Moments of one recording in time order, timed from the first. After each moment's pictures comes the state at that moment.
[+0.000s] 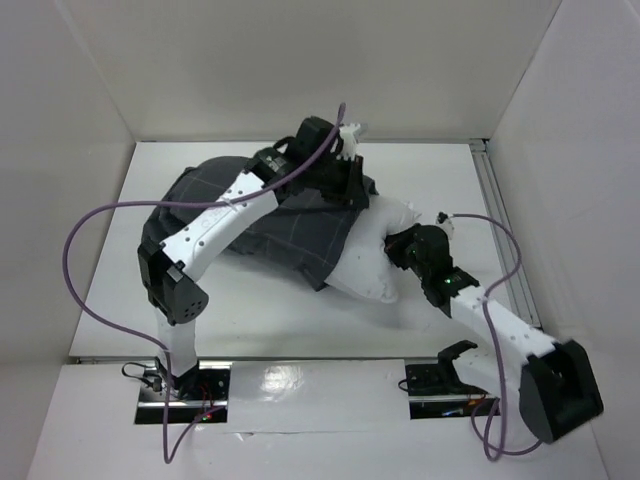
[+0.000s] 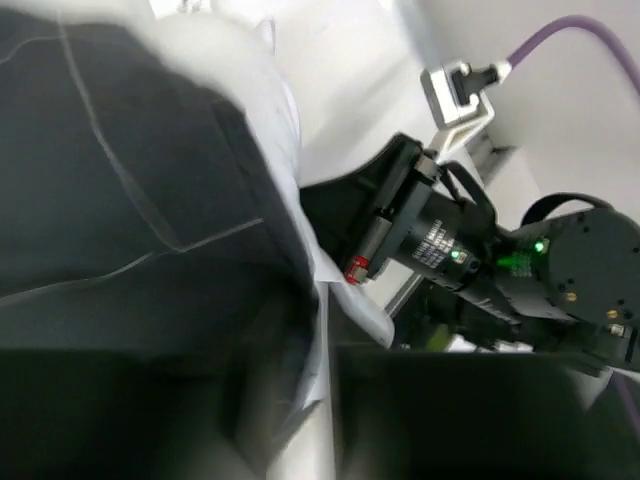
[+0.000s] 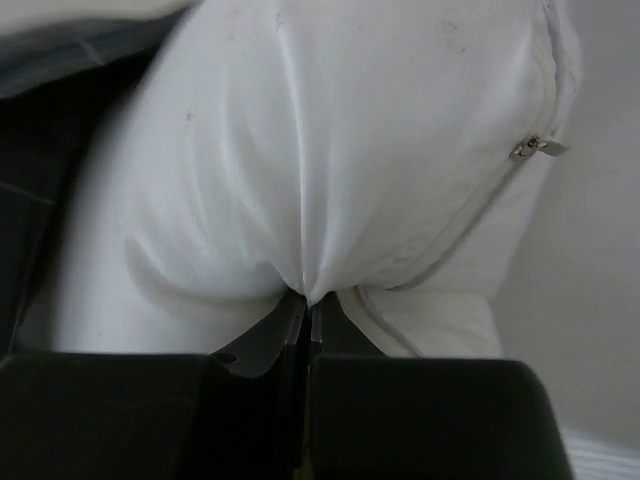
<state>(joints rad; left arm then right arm) -0.72 1.90 2.11 -0.80 0.38 -0.44 0.41 0.95 0.47 0.09 0.14 1.17</state>
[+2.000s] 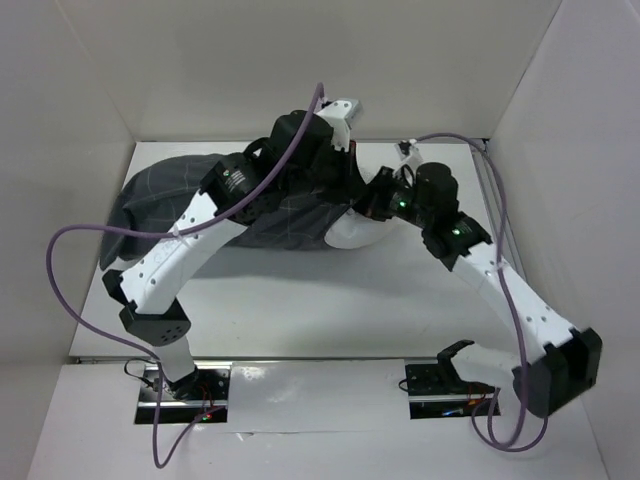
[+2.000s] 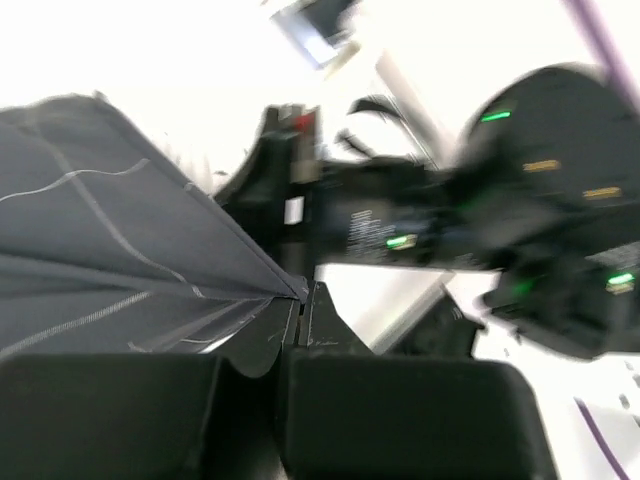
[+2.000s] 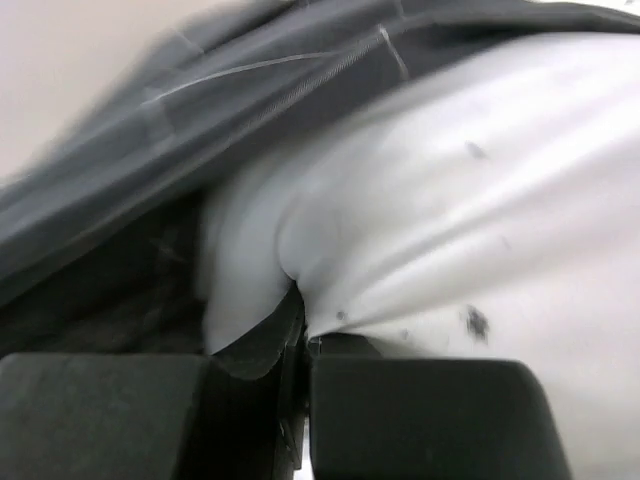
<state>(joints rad) -0.93 1.76 2.32 -0.97 -0.07 -0.48 0.45 1.22 1.07 -0.10 -0.38 0.72</state>
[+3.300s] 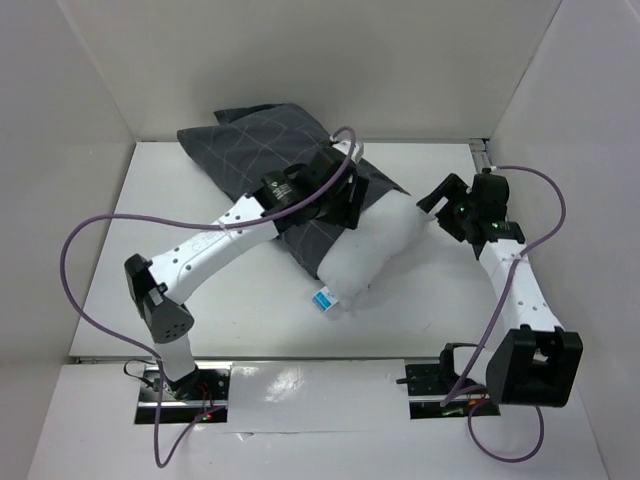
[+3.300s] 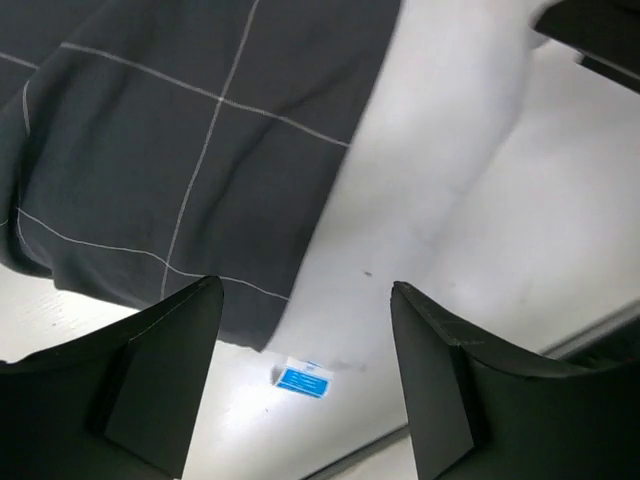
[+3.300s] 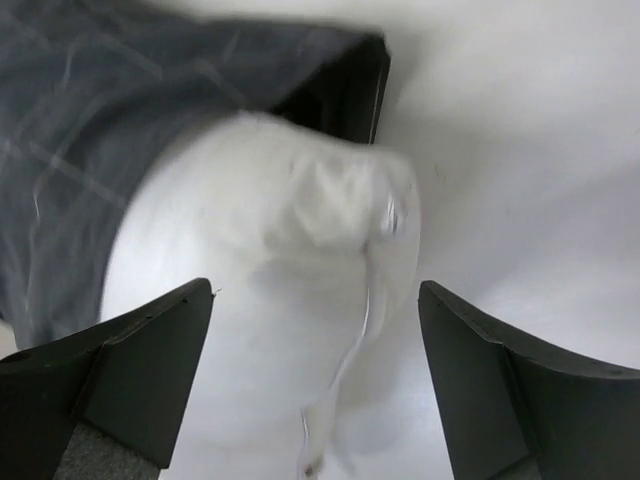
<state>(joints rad) -0.88 1.76 1.96 -0.91 -0.25 -0.43 -0.09 1.20 0.95 -0.38 -0.17 0.67</state>
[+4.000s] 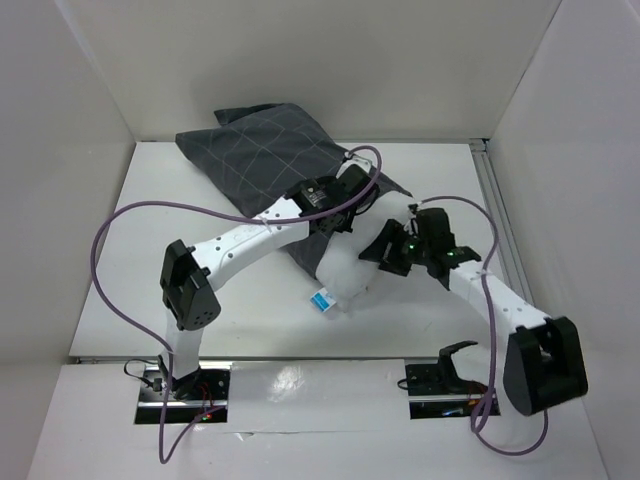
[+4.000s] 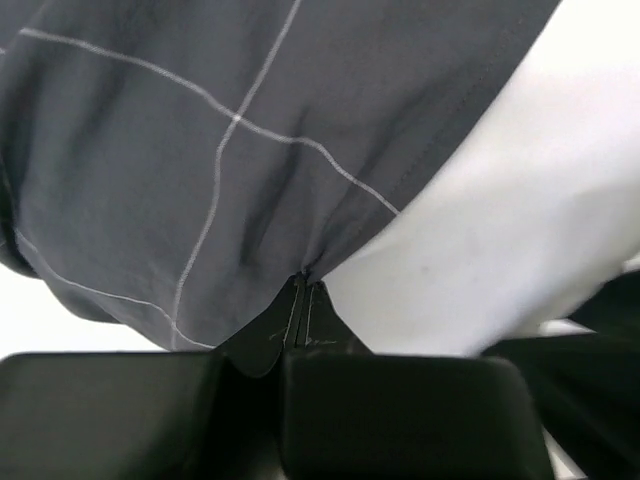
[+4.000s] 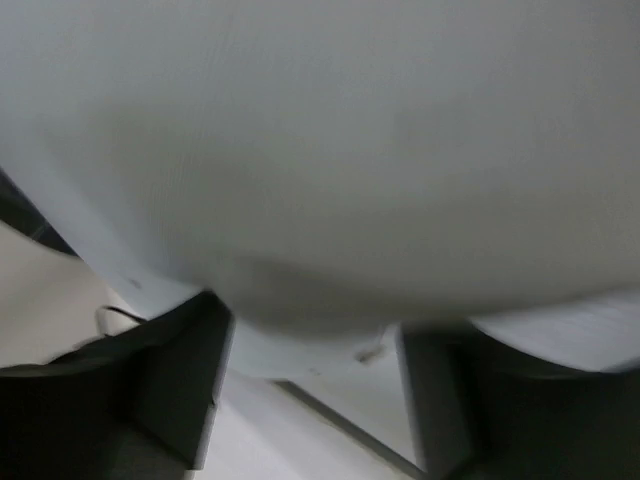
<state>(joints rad) -0.91 1.94 1.94 -0.91 -0.47 -0.42 0.22 1.11 0.66 -0.29 -0.42 0.72</state>
